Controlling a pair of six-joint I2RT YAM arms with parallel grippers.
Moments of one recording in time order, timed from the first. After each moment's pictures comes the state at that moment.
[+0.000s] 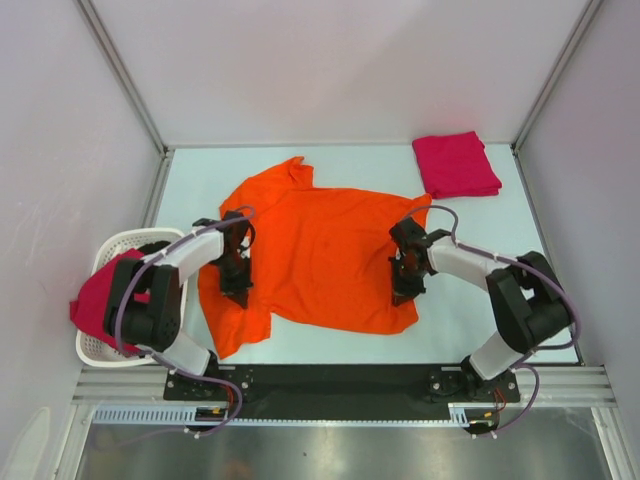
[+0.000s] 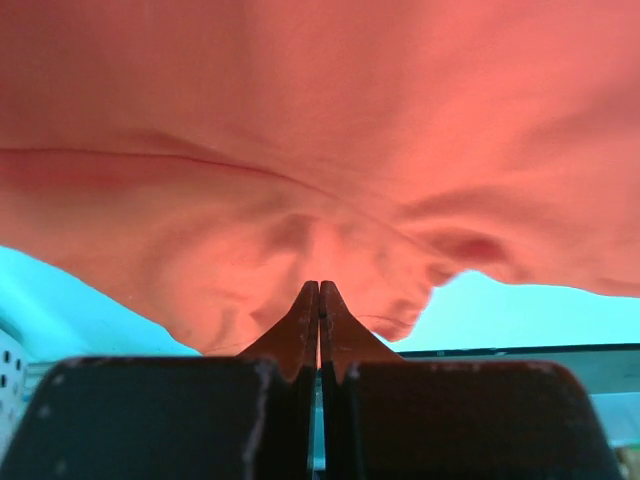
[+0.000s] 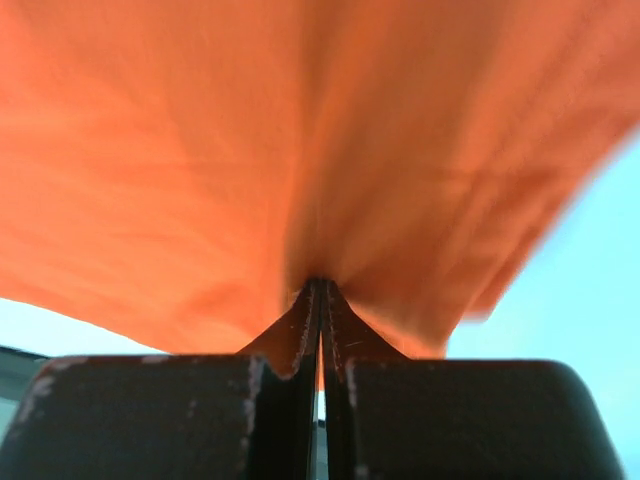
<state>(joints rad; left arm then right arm) -0.22 1.58 0.91 -0.96 0.09 -0.35 0.49 1.61 0.89 -0.65 -0.16 0.48</state>
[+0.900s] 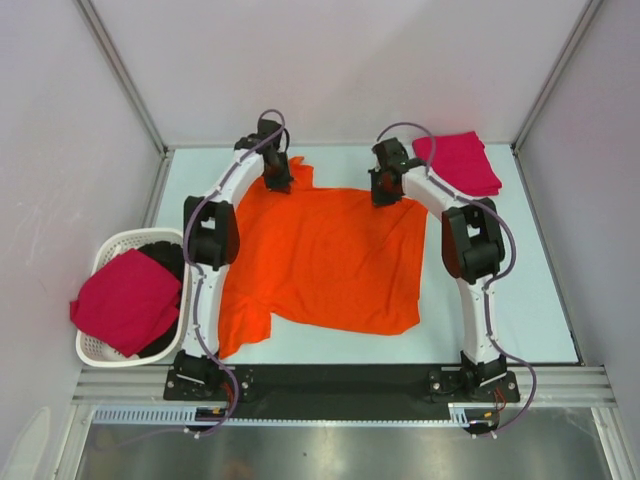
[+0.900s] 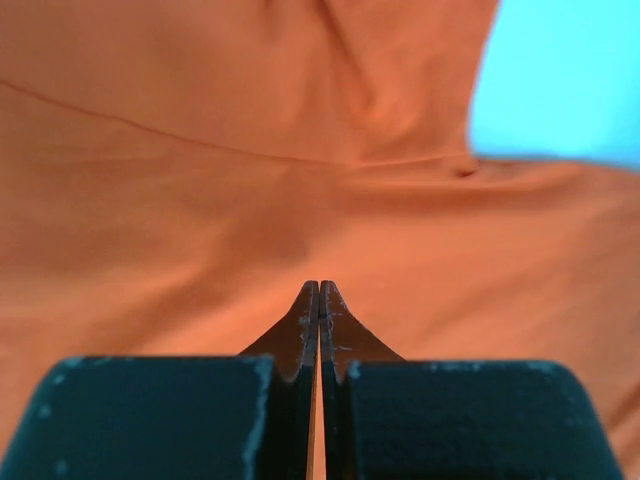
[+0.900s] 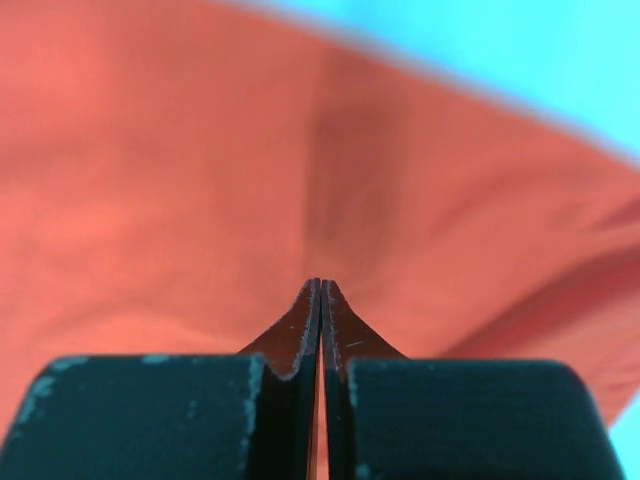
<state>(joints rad) -0.25 2.42 2.18 -0.85 0.07 -0.44 0.39 2.21 1.78 -0.58 0.01 0.26</state>
